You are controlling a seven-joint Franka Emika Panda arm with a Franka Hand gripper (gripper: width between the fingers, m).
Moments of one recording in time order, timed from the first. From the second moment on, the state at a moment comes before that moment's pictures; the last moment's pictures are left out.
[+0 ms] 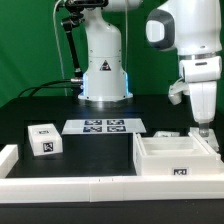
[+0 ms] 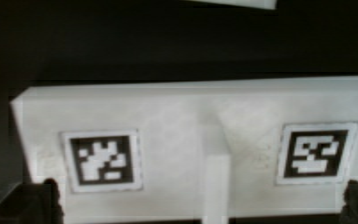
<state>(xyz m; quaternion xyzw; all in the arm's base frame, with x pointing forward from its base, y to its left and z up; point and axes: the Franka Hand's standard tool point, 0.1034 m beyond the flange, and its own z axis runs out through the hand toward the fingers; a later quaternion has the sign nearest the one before) 0.426 0.196 0.021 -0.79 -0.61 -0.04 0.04</state>
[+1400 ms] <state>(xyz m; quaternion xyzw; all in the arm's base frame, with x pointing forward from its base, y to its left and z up) 0.424 0.187 0.011 -0.80 -0.60 -0.04 0.05</state>
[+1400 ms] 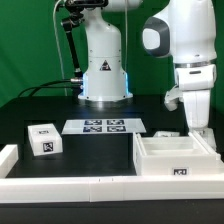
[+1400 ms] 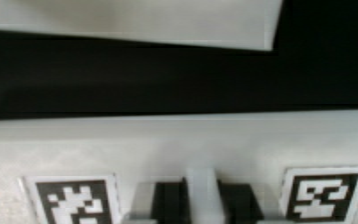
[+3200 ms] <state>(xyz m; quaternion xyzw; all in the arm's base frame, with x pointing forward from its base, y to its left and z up) 0.446 0.124 0.055 -0.76 -0.65 -0.03 0.02</state>
